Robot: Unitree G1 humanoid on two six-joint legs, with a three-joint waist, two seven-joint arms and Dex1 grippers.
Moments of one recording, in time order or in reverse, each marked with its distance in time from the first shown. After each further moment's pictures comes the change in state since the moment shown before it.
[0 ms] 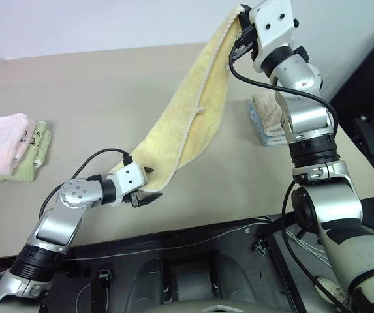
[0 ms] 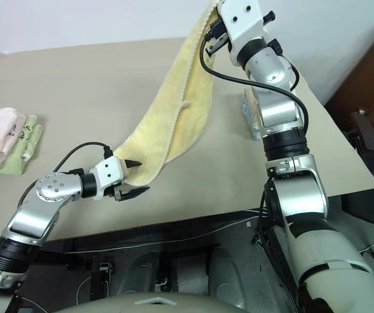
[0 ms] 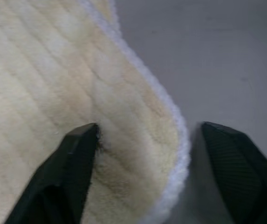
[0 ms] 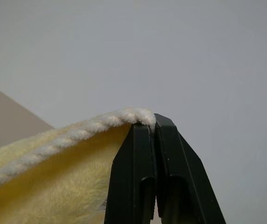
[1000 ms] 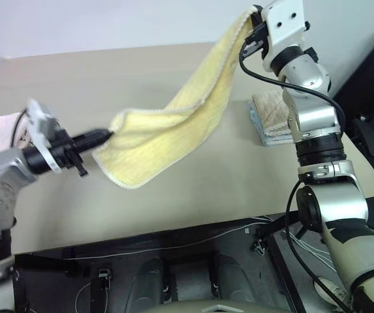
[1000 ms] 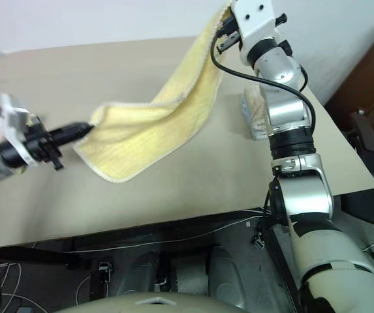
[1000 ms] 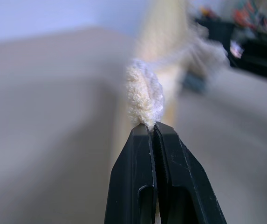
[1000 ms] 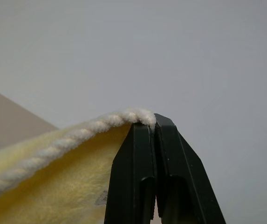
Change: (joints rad) left arm -0.233 0.130 0.576 0.171 -0.675 0.461 -0.057; right arm -0.002 -0.057 -0.030 0.077 0.009 0.008 -0.022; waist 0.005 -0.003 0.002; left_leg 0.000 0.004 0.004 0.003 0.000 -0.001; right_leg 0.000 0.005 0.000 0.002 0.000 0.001
